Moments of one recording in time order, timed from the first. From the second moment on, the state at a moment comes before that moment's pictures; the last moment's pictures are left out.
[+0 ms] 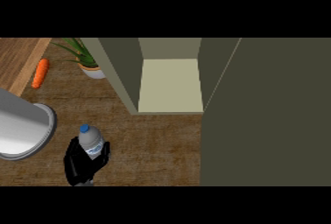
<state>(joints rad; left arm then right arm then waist) -0.08 0.01 0.12 -0.84 0.54 -0.02 -0.92 1.15 -0.14 -0.13 -2.43 -0.20 0.59 -0.47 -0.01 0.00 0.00</state>
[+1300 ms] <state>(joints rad) -0.12 0.00 -0.25 -1.34 0.42 0.08 -0.55 1.09 -0.12 -0.12 -2.42 -0.21 0.59 -0.46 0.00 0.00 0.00</state>
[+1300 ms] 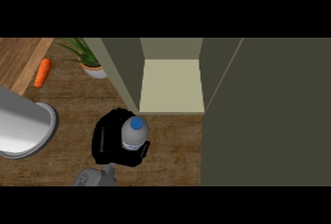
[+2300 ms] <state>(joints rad) -0.56 0.00 -0.57 -1.48 0.41 0.75 -0.22 1.00 -0.13 -0.13 -2.42 -0.23 0.57 -0.39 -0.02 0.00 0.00</state>
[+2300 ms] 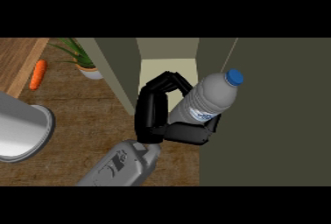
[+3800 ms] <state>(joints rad) -0.93 0.00 -0.37 -0.73 0.59 0.71 -0.45 0.95 -0.14 -0.25 -2.39 -0.30 0.64 -0.35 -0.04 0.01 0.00</state>
